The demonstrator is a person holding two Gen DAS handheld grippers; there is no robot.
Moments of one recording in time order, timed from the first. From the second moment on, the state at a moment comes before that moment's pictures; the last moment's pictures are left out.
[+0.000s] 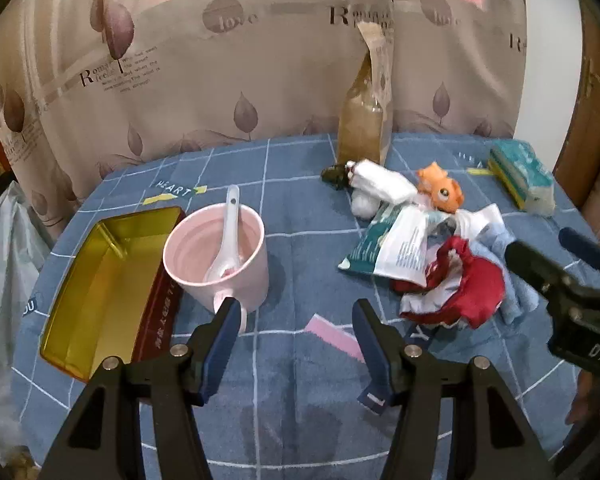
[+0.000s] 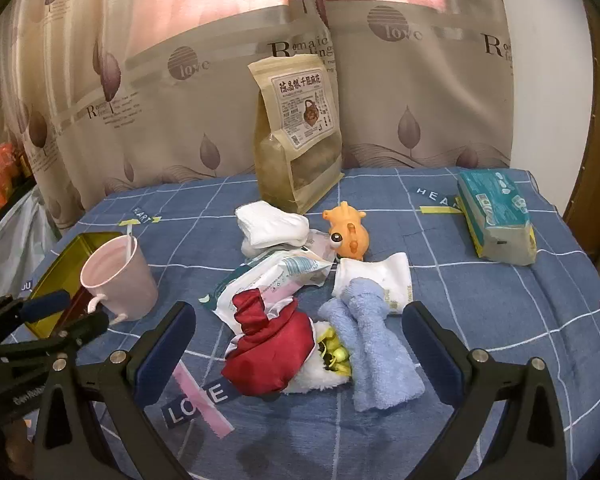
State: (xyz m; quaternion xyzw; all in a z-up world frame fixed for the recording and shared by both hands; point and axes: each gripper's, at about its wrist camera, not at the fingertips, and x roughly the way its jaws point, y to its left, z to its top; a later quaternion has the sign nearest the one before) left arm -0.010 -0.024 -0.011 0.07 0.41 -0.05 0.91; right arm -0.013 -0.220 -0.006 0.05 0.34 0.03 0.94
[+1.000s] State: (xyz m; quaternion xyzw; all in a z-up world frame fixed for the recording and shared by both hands) left arm -0.002 -0.019 -0.021 0.06 0.44 -0.03 0.89; right arm -0.012 -0.228 -0.008 0.05 0.34 0.02 0.94
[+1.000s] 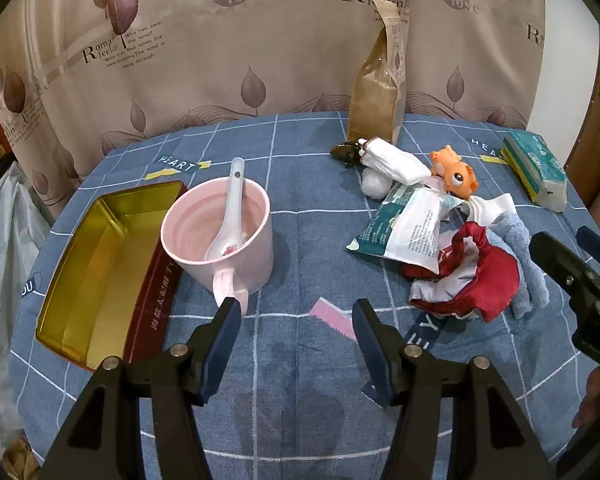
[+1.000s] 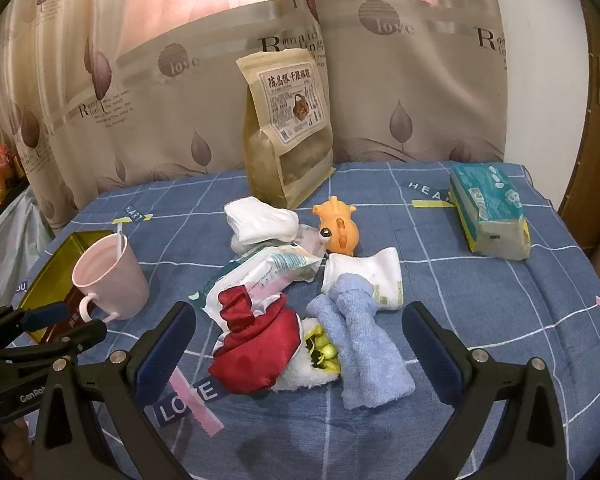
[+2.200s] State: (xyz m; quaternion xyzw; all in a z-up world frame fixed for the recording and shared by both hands) left arm -0.002 -0.018 -0.024 0.06 0.44 -0.03 0.89; right arm -0.010 -0.228 -0.013 0.05 0.35 0.02 0.94
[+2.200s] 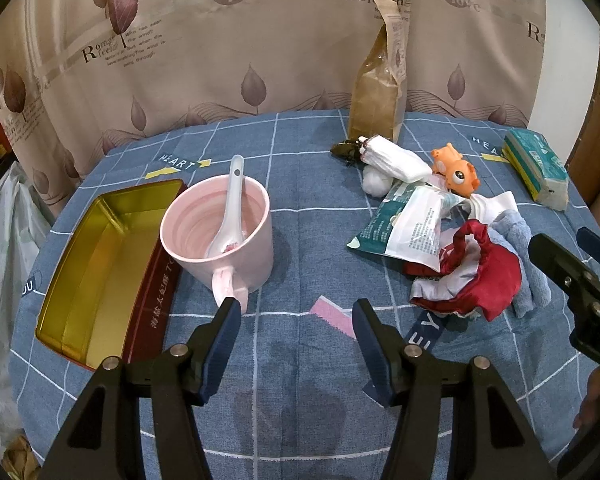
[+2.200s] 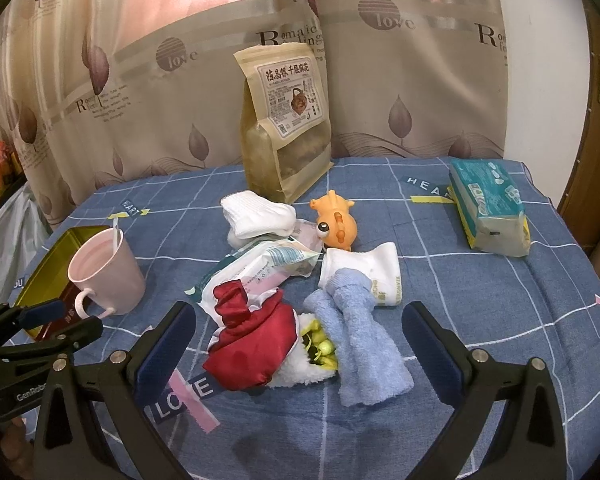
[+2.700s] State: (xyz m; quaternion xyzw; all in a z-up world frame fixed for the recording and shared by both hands) left arm 0.000 -0.024 -0.025 0.06 0.45 -0.04 0.89; right arm -0.002 -0.251 -0.022 0.05 0.37 -0.01 0.93
